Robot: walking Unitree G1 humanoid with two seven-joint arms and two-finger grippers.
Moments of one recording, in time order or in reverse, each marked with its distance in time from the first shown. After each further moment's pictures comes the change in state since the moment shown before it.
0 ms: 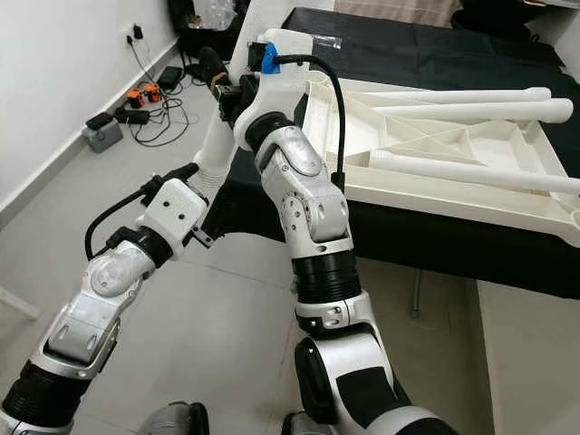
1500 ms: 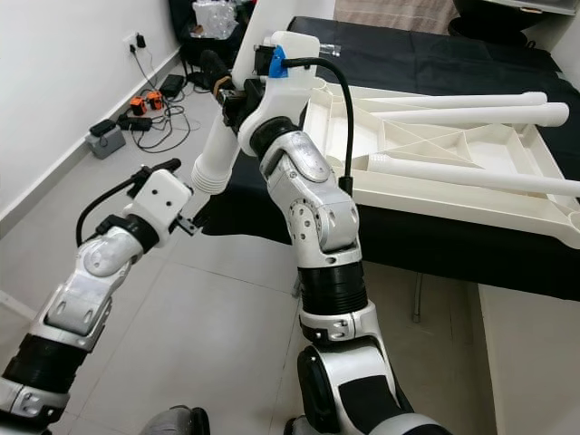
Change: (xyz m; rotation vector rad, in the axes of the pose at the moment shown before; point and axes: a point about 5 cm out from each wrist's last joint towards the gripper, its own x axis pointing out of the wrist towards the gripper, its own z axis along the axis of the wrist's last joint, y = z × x) left arm 0.024 0.023 -0.020 0.037 0.020 0.002; right arm -0.011 0.007 0.003 0.027 0.007 0.023
